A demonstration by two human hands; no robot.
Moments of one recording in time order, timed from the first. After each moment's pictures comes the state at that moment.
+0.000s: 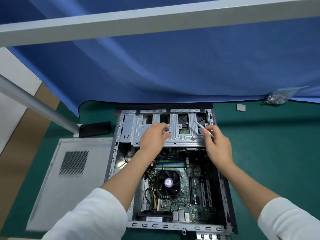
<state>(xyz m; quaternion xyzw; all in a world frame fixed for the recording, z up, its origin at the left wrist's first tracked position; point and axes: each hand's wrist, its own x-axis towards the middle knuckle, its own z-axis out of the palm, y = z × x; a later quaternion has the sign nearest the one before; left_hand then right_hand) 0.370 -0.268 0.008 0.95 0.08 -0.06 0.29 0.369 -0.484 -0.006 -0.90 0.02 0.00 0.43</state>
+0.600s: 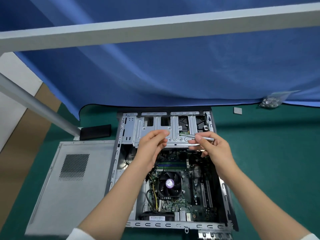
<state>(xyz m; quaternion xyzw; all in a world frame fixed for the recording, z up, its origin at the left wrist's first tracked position) 0.330 -0.269 0.047 0.53 0.28 -0.08 0.80 0.339 -0.463 0.056 -0.65 0.09 0.15 0.74</state>
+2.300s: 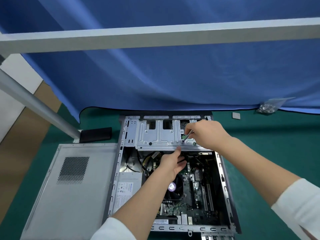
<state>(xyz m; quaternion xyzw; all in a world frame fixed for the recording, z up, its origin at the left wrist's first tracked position) 0.328 -0.319 0.000 0.42 0.43 -0.20 0.77 0.406 -0.439 0.084 -0.96 -0.26 0.11 0.04</state>
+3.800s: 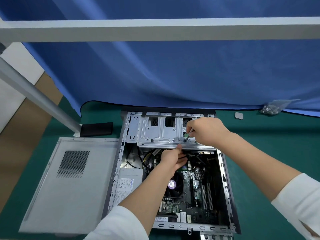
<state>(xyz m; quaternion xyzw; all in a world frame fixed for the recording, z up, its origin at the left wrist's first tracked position) 0.337 -0.315 -0.015 0.44 0.42 -0.21 0.77 0.416 -0.428 0.085 -0.95 -0.27 0.14 0.00</state>
